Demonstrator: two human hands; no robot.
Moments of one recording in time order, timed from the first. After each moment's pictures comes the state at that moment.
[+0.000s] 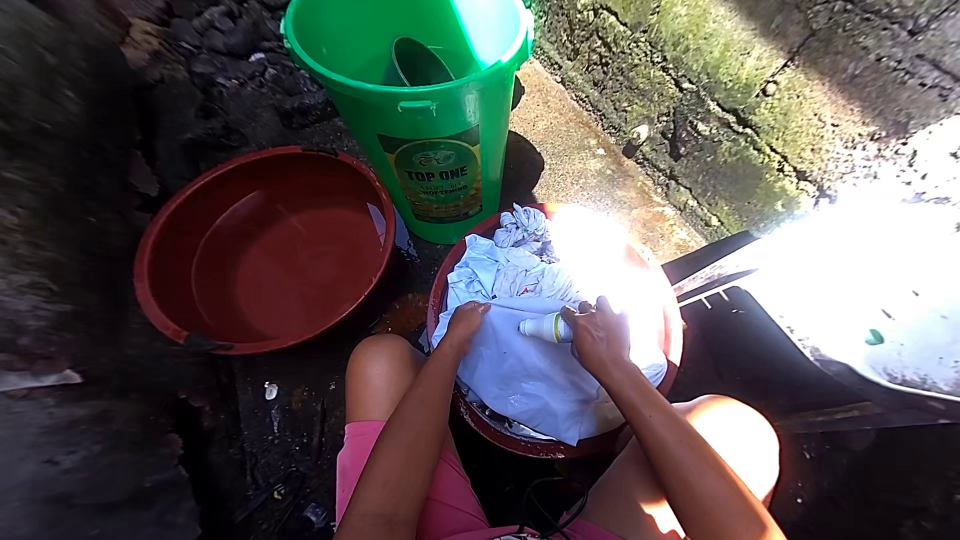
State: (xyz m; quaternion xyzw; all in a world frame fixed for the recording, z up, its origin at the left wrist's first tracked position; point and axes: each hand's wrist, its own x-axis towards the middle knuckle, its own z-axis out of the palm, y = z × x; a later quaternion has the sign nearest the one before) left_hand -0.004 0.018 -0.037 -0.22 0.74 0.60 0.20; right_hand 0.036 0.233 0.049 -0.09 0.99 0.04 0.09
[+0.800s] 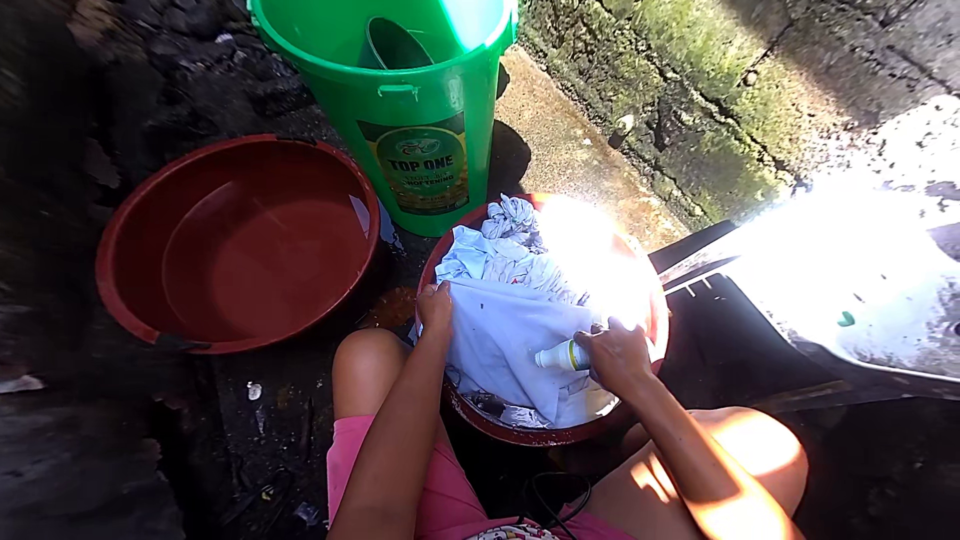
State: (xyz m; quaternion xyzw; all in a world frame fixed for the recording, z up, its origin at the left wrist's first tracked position) left_hand -0.017 0.011 -0.030 -0.36 0.70 0.62 0.02; right_hand 0.071 0.263 0.066 -0.08 0.96 0.09 0.25
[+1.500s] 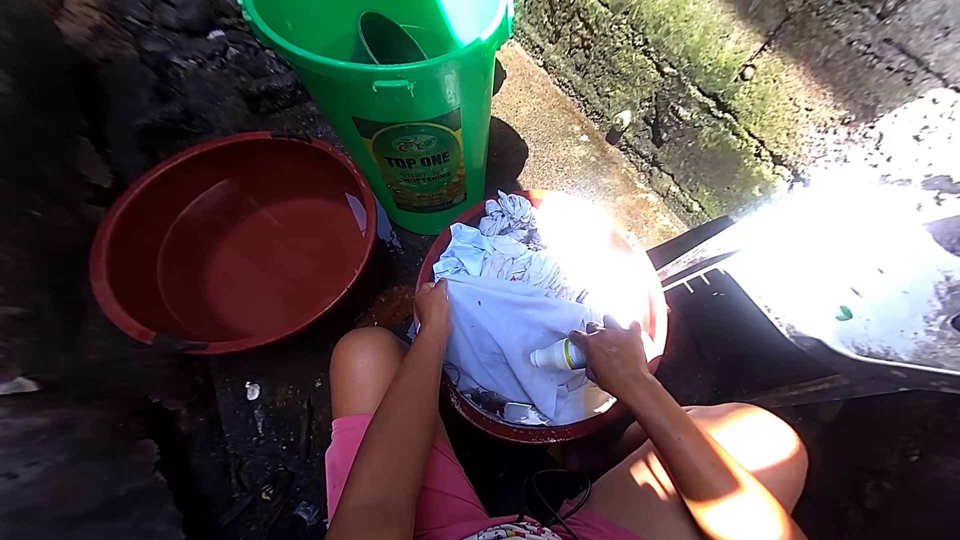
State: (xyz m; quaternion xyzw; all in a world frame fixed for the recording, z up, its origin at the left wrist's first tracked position) left_hand -0.017 0.011 -0.027 -0.37 0.70 0.62 0.02; right_hand 0.075 0.257 0.069 -0.08 0.96 0.10 0.25
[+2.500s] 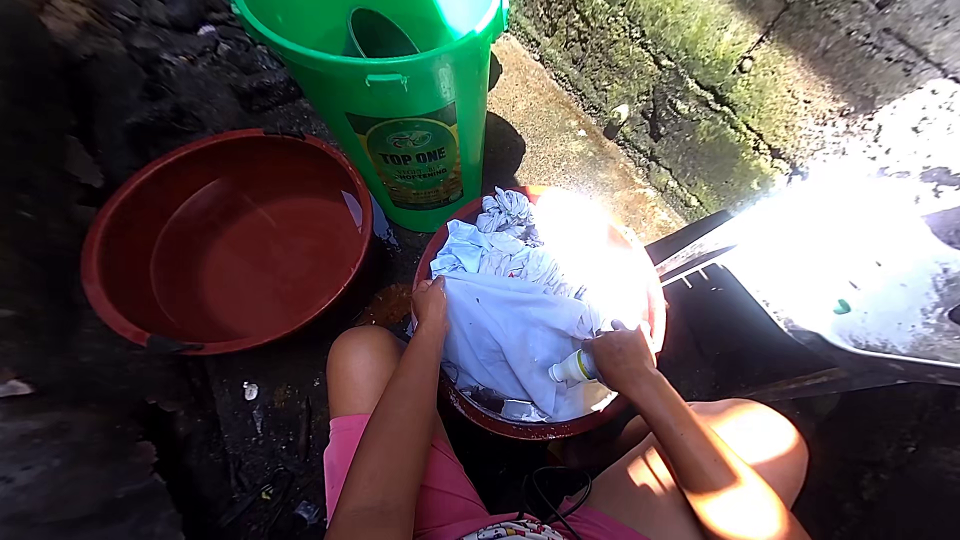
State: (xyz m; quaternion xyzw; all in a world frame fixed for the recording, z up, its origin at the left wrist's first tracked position) left_hand -0.015 0.011 -0.025 -0.36 0.69 0.62 0.02; right_hand 0.078 0.267 0.068 -0.06 0.94 0.12 0.33
